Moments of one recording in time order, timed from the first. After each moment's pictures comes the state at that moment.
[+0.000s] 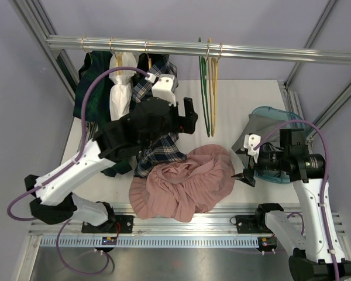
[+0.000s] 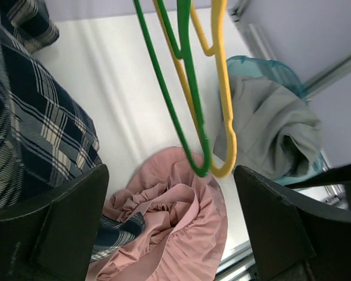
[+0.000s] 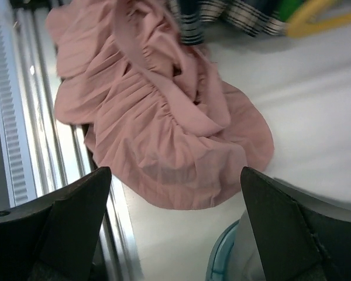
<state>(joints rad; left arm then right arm) -1.07 1.41 1.77 -0.74 -0.53 -0.50 0.05 0.81 1.10 -1.16 -0.93 -0.90</state>
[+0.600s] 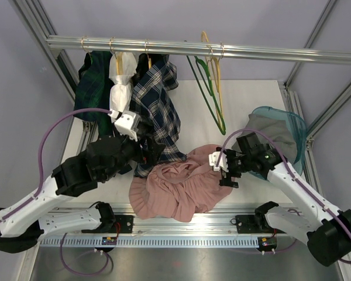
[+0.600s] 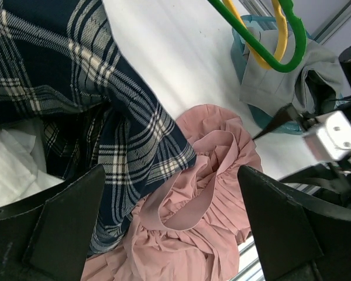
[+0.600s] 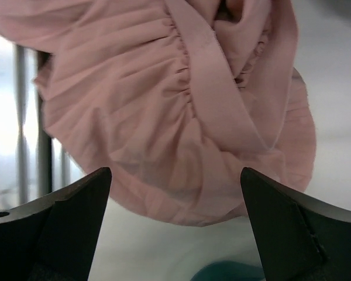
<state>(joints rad) -1.07 0.84 1.20 -0.66 -0.44 -0.37 0.42 0.99 0.79 -0.86 -0.68 -1.10</state>
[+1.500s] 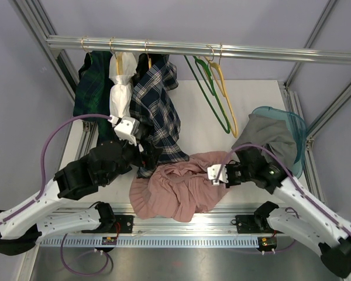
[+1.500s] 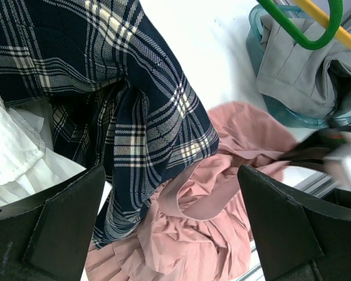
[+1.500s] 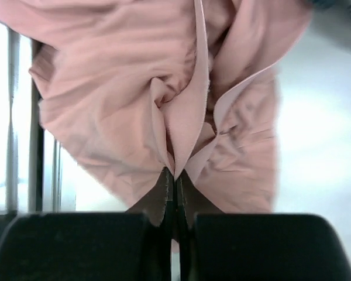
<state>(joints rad) -1.07 0.78 1.09 -0.64 -0.48 -0.39 0.63 0.90 0.68 -0.72 -0.46 -1.02</state>
